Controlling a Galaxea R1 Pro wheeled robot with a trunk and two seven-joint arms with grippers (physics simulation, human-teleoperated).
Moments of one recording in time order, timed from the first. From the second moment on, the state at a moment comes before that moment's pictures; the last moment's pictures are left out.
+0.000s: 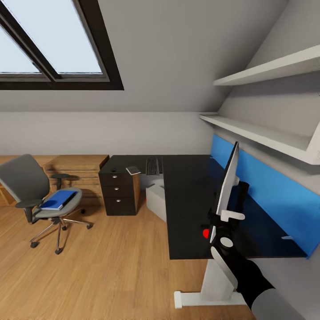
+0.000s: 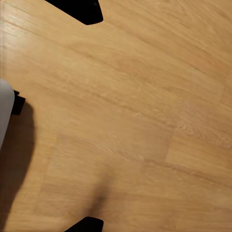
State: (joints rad) left arm -0.06 0.02 0.15 -0.06 0.23 -0.73 -0.08; right arm -0.55 -0.11 0.38 -0.98 -0.33 -0.03 -0.63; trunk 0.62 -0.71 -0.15
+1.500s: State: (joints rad) left arm -0.06 0.02 0.15 -0.06 0.23 -0.73 -0.08; right arm -0.55 -0.11 0.38 -0.98 -0.33 -0.03 -0.63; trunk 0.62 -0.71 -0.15
